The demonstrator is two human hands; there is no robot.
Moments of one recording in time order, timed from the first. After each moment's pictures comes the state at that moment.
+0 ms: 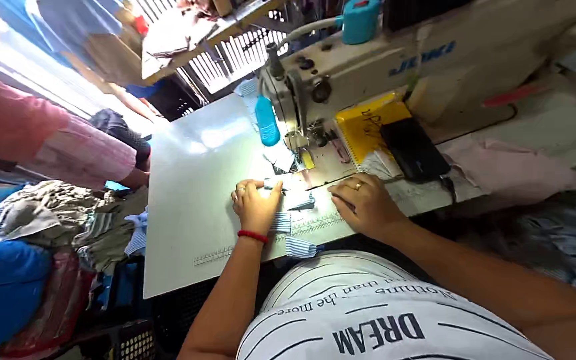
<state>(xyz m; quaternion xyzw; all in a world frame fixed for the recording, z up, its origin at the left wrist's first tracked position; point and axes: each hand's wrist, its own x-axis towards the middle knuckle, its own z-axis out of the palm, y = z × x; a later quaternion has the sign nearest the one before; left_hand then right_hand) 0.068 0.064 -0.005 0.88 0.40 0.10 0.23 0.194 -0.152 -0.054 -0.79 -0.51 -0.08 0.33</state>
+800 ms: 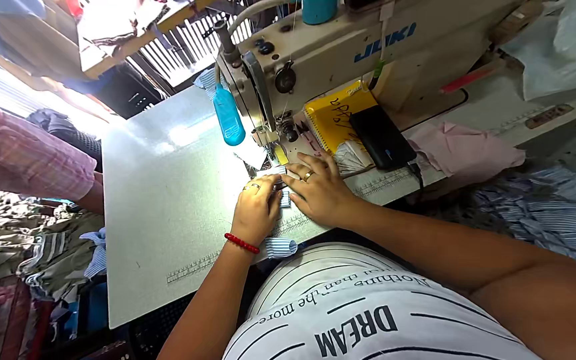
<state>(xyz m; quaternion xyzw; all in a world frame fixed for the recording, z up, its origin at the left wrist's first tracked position) 0.079 0.055 -0.036 0.97 0.03 0.16 0.19 0.192 -0.115 -0.036 -0.82 -0.53 0.00 0.20</state>
